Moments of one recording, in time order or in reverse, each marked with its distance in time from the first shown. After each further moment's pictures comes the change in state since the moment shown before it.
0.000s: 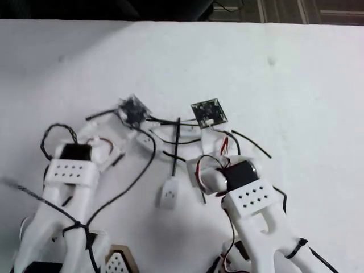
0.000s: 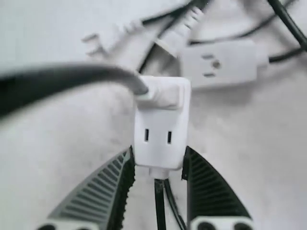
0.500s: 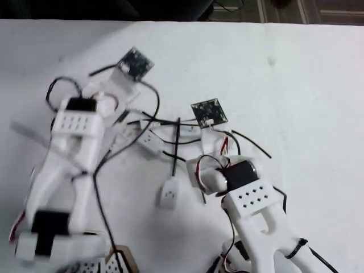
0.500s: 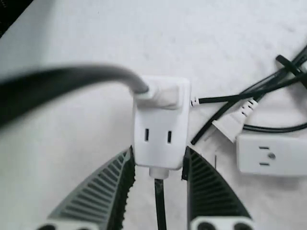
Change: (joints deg) left arm 1.1 31.4 -35.2 0.8 3.7; right arm 0.0 0.0 0.0 0.0 0.0
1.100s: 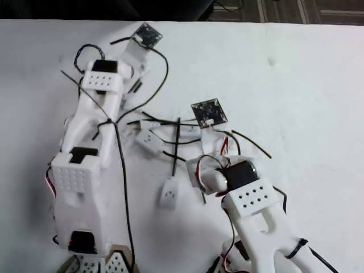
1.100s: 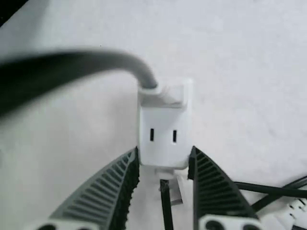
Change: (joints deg) left arm 0.4 39.6 -46.2 8.9 6.2; right arm 0.0 0.0 0.0 0.0 0.0
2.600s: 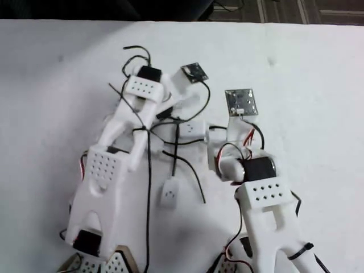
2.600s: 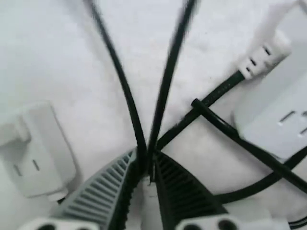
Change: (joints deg) left arm 12.2 17.5 -17.9 22.9 -10.4; right arm 12.5 0.0 0.0 -5.7 0.0
